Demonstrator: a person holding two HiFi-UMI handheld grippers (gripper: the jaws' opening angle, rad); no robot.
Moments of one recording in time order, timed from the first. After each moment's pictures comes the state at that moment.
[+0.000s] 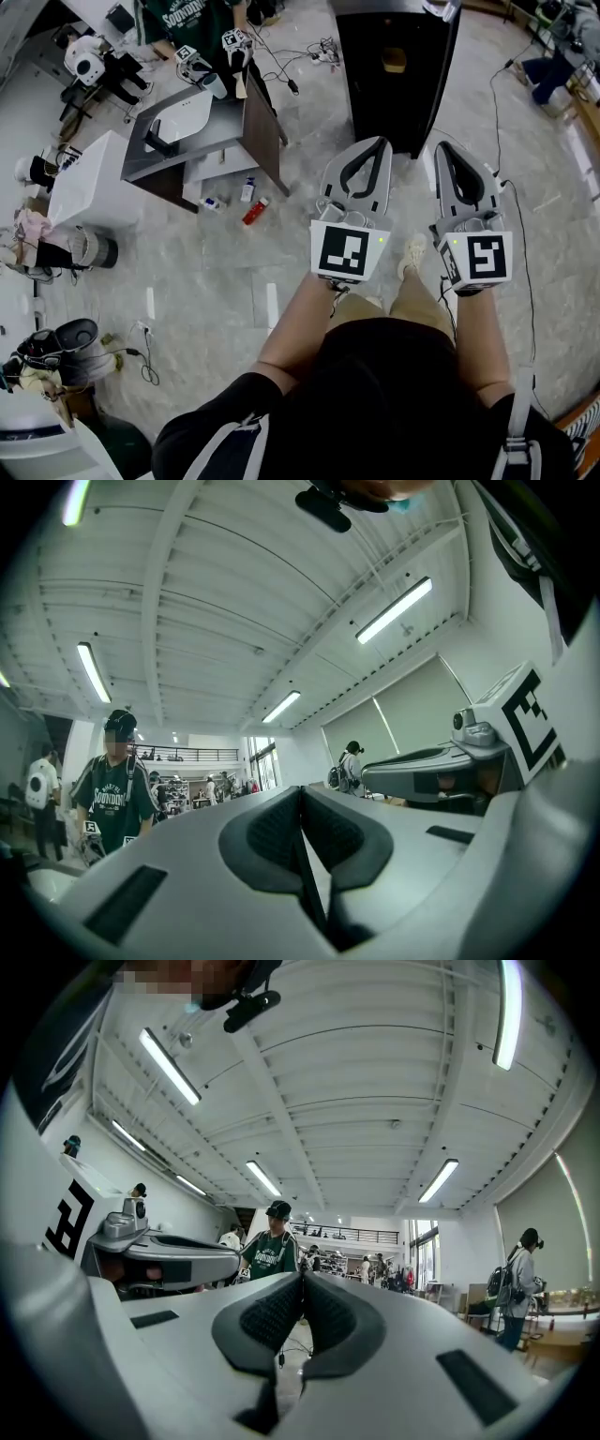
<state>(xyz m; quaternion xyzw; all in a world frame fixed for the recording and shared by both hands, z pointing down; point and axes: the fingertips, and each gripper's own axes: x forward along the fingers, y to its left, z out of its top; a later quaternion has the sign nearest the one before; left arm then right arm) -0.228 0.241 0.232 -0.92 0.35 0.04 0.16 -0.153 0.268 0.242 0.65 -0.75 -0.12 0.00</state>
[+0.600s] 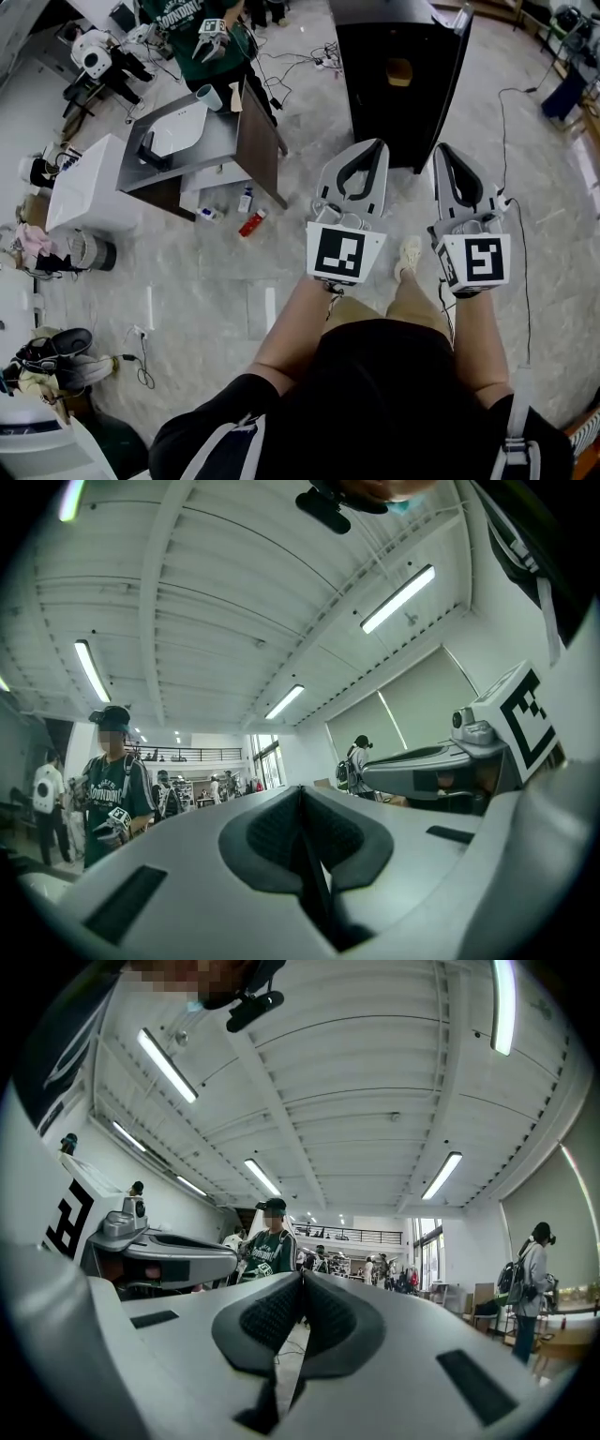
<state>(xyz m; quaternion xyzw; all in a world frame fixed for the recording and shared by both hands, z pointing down) -0.179 0.136 0.245 -0.92 0.36 0.04 0.17 -0.102 0.161 0.256 0.64 -0.76 -0.12 -0.01</state>
